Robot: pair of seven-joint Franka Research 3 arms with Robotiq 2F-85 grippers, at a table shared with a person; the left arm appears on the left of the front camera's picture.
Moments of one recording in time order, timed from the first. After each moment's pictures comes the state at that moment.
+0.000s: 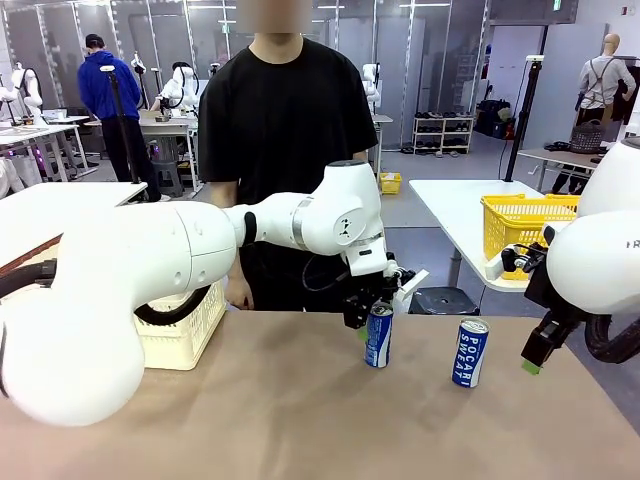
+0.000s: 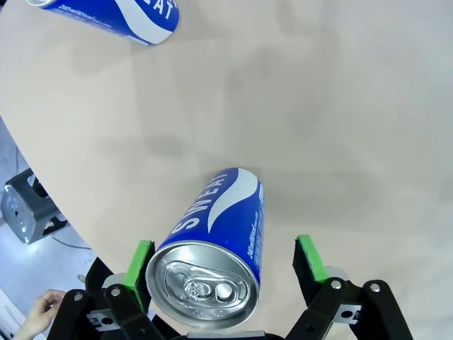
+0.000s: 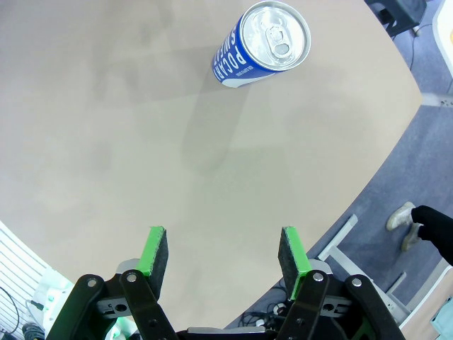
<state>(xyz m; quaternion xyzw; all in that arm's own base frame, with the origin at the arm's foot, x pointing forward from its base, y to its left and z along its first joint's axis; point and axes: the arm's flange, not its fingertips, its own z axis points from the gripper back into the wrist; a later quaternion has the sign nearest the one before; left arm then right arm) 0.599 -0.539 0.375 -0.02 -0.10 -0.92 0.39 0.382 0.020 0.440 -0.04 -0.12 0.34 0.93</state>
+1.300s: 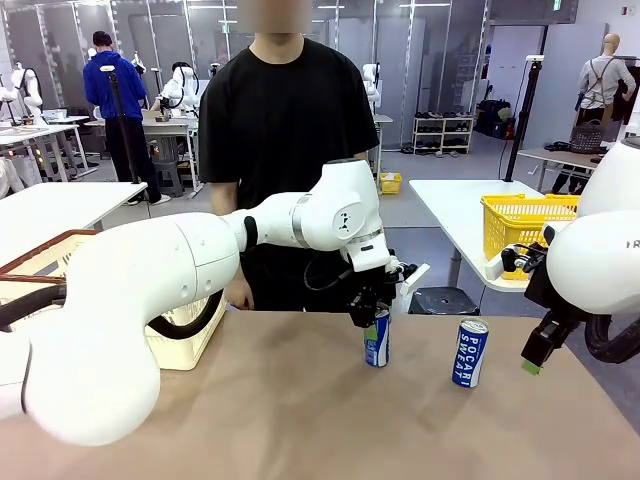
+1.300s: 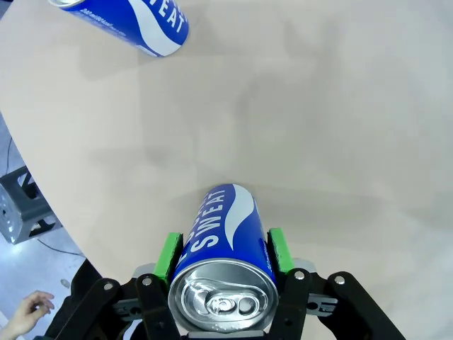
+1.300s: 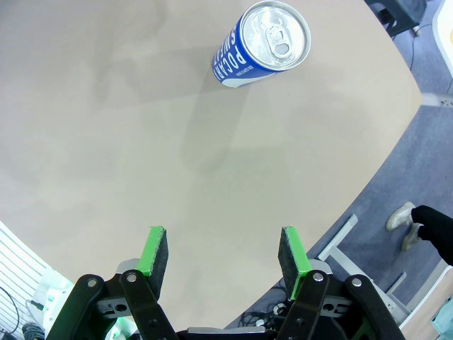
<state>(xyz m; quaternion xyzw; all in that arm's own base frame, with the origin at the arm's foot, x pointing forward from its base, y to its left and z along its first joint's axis) 0.601 -0.540 0.377 -0.06 -0.11 -0.90 0.42 0.382 0.020 0.440 -0.04 -0.12 0.34 0.93</state>
